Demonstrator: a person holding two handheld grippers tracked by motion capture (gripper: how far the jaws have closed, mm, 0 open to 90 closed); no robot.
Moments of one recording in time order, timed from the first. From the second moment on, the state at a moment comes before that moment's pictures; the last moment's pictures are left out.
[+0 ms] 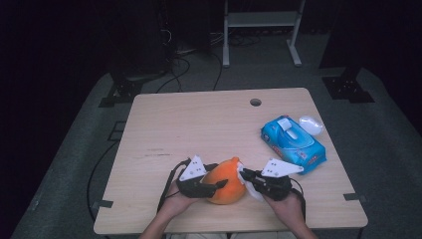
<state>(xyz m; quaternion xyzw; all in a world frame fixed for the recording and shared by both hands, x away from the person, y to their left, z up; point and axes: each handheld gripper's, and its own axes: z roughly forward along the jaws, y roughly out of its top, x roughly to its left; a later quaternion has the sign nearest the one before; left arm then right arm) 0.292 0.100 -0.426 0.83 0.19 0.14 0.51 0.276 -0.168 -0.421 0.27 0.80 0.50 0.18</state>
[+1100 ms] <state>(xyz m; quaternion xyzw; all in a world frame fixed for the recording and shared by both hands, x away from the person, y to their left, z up) 0.290 0.089 -0.427 0.83 0.21 0.07 0.51 0.277 -0.181 -0.407 0.29 0.80 0.49 0.20</state>
